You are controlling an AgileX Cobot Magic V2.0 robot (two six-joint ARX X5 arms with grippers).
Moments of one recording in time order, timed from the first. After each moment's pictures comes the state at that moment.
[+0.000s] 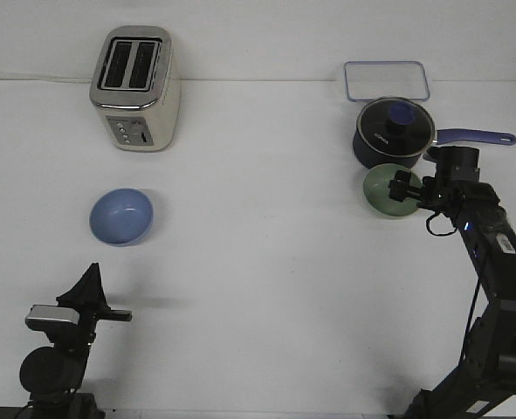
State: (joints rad) left arm -0.02 0.01 0.03 0.17 0.03 0.00; right arm -0.14 1.76 1.36 -0.57 -0.08 0.24
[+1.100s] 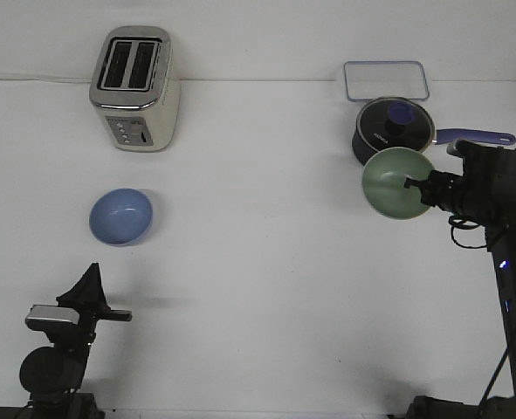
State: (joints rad) left arm -0.02 0.01 0.03 0.17 0.03 0.00; right arm -0.15 1.42 1.39 -0.78 -0.33 0.21
